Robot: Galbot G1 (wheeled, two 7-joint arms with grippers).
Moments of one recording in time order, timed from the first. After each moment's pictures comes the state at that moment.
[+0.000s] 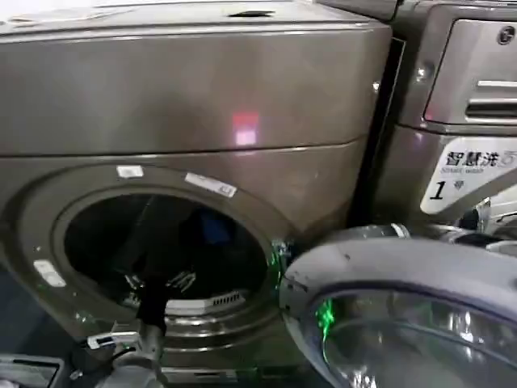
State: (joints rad) left arm 1.35 -1.45 -0.49 -2.19 -0.02 0.32 -0.11; right arm -1.89 0.93 2.70 1.93 1.05 -0.30 0.01
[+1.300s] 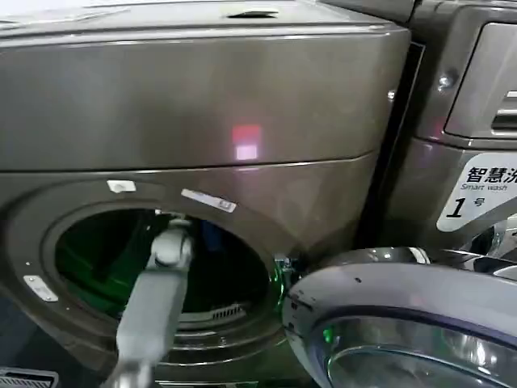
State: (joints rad) left arm 0.15 -1.39 -0.23 -0.69 -0.08 0.09 0.49; right arm -1.94 0.90 2.78 1.88 1.03 -0.31 -0.04
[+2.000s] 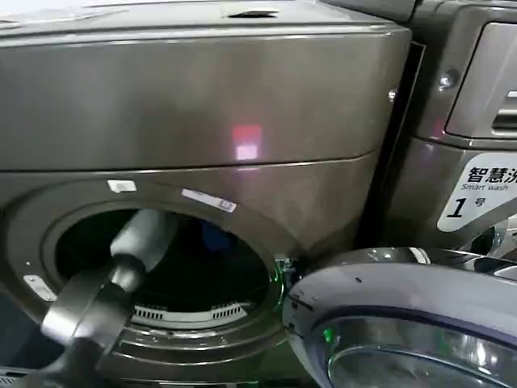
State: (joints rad) left arm -0.17 -1.41 0.16 -0.24 0.60 -0.04 0.99; right arm -1.94 0.91 2.77 1.89 1.03 -0.32 -0.05
